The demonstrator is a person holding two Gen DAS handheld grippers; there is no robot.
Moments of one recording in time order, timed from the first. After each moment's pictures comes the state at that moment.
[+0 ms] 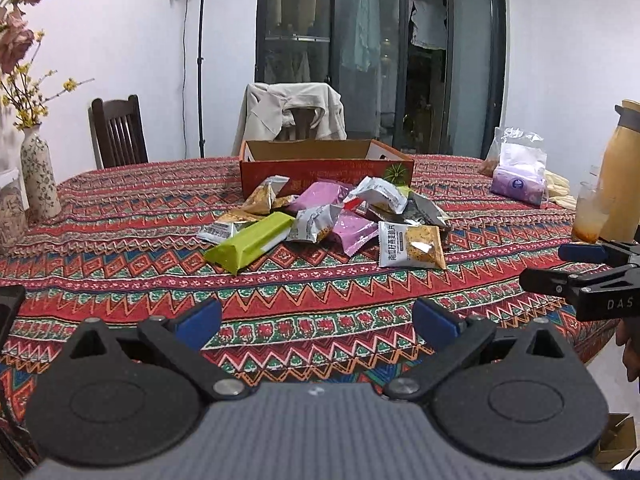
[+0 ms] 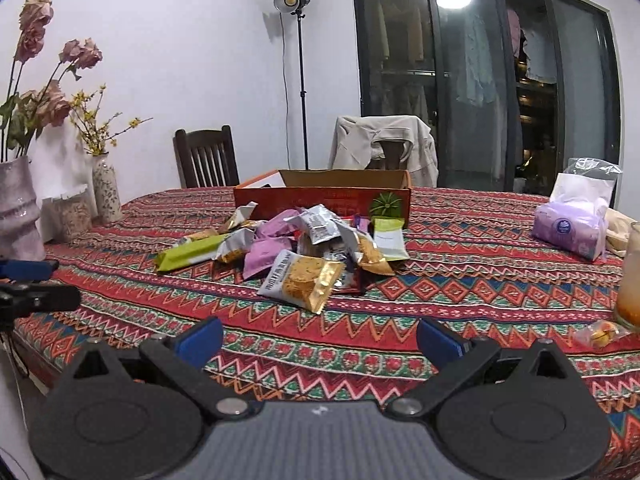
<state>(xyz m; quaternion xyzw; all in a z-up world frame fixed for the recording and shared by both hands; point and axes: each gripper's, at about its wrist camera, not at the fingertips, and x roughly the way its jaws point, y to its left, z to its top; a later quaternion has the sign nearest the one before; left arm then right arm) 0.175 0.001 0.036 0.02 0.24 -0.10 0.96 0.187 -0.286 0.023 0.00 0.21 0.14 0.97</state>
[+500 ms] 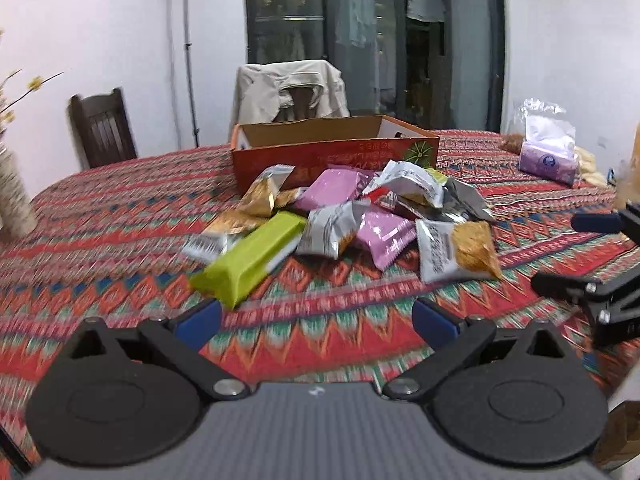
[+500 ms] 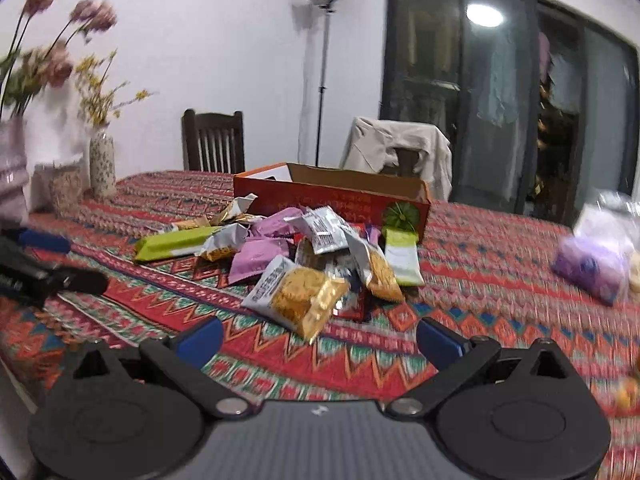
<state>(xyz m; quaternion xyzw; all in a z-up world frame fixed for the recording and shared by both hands) 0.279 -0.006 0.016 0.06 0.26 -0.11 0.96 0.257 -0.258 0.010 -0.10 0.20 0.15 0.96</state>
